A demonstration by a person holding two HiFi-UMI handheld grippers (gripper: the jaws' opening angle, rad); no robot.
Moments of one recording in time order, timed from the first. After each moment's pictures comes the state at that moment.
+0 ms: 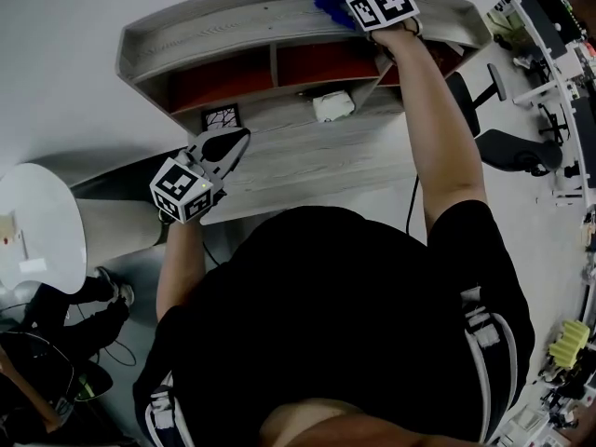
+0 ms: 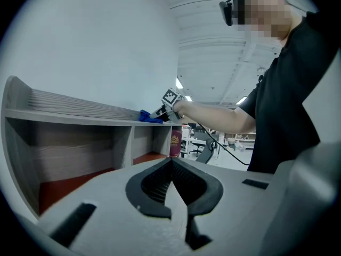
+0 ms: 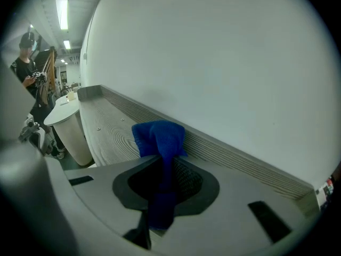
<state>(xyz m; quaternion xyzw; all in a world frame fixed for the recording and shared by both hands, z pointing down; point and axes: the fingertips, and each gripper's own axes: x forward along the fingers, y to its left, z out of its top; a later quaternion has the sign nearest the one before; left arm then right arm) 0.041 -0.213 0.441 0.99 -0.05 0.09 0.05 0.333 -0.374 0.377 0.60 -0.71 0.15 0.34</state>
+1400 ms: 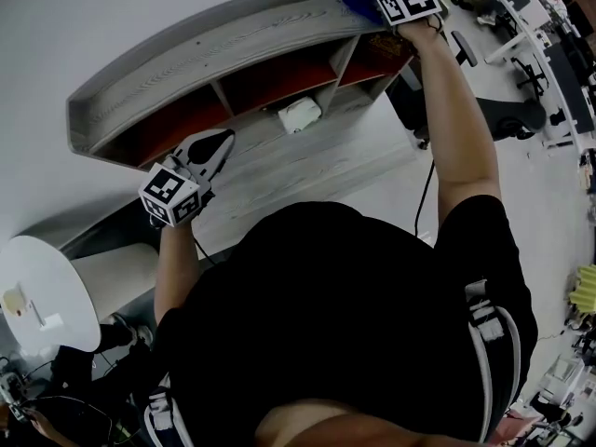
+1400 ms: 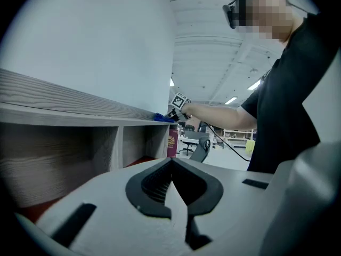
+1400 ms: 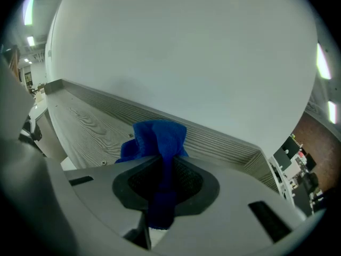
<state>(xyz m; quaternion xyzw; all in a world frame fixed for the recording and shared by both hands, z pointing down) 0.132 -0.251 0.445 0.99 0.02 0.09 0.04 0.547 -0.300 0.379 0.70 -0.60 0.20 0.34</state>
